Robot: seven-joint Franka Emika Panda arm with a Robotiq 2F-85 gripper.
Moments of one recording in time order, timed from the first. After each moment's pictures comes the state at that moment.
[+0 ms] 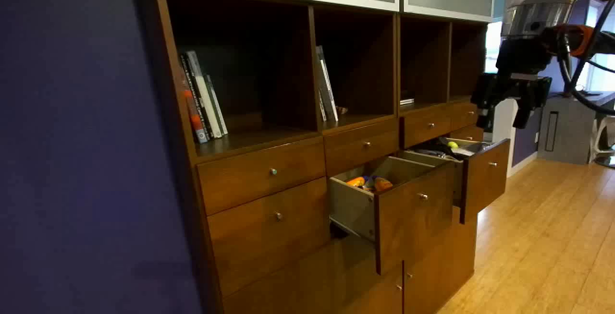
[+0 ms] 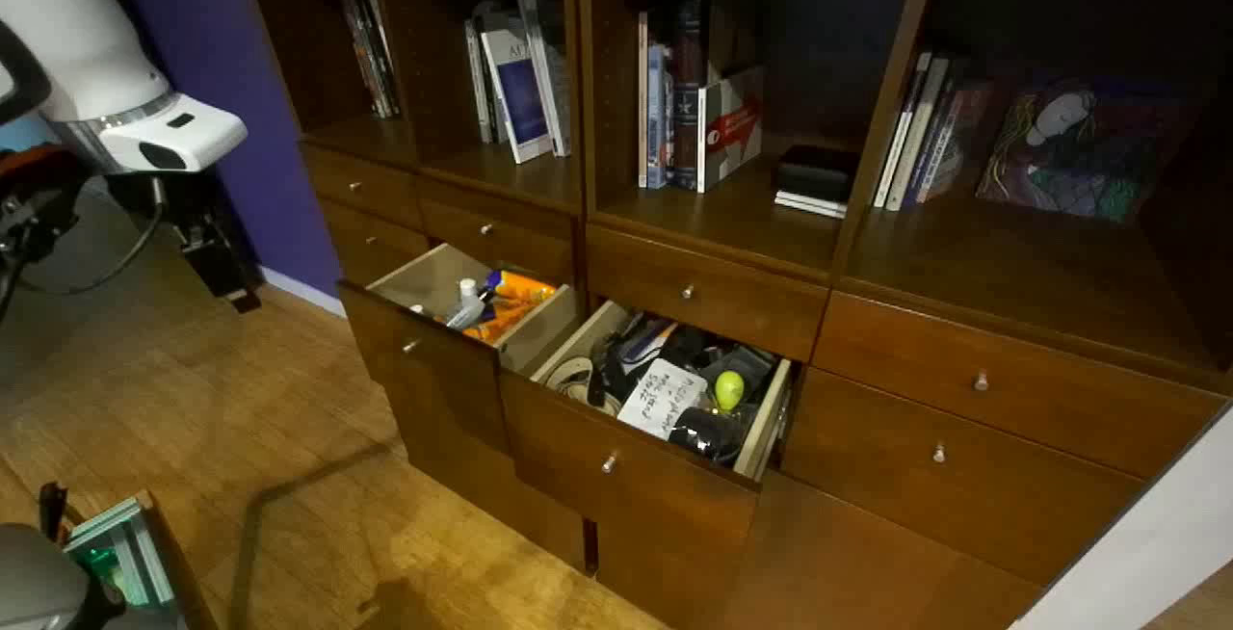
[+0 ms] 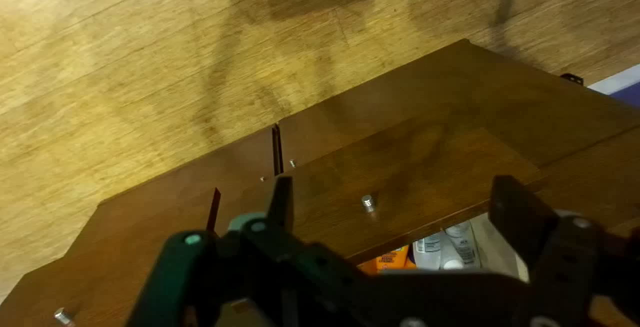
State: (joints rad) arm 0.00 -1.01 0.06 -2.69 0.14 1.84 0.25
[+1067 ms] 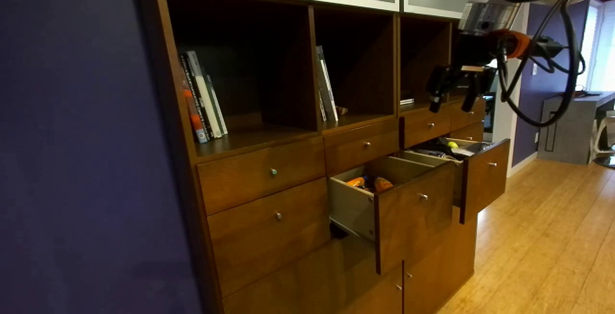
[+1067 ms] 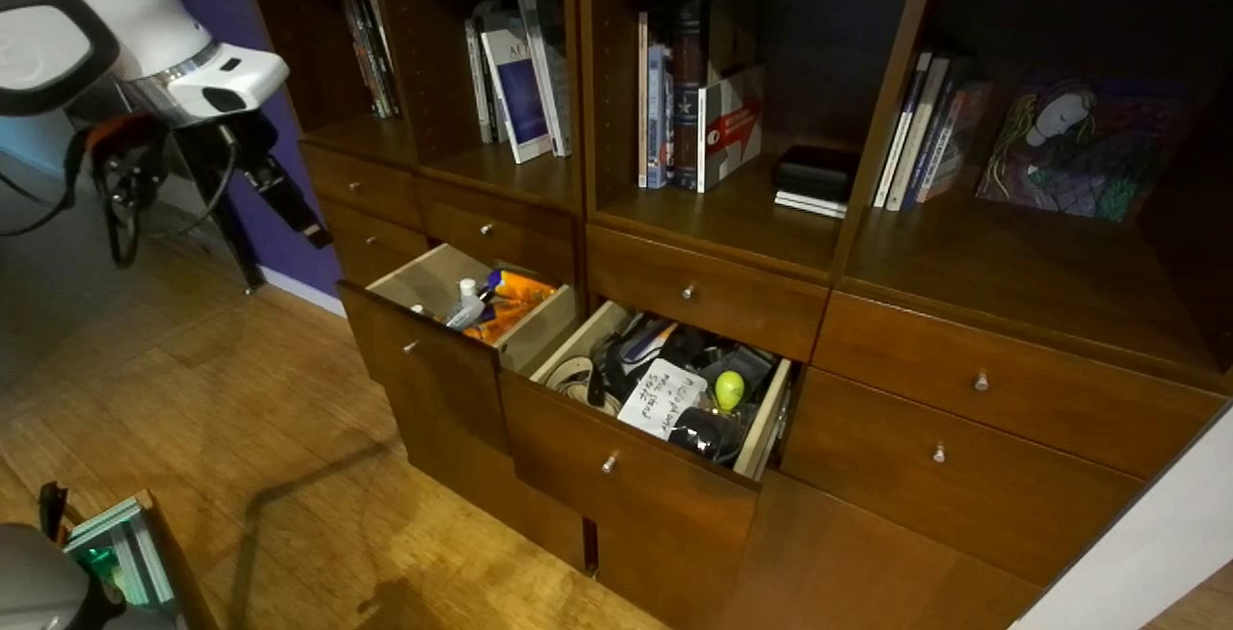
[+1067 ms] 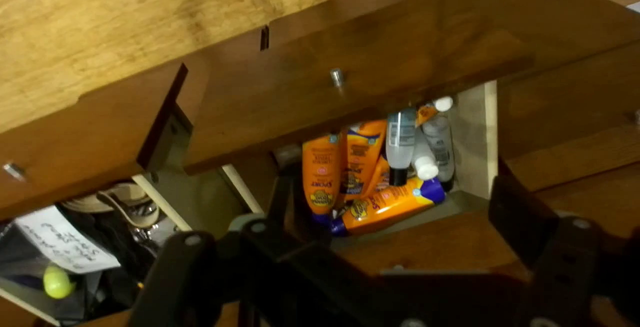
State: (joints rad) arm -0.01 -0.81 0.15 -2.58 0.11 2.13 0.24
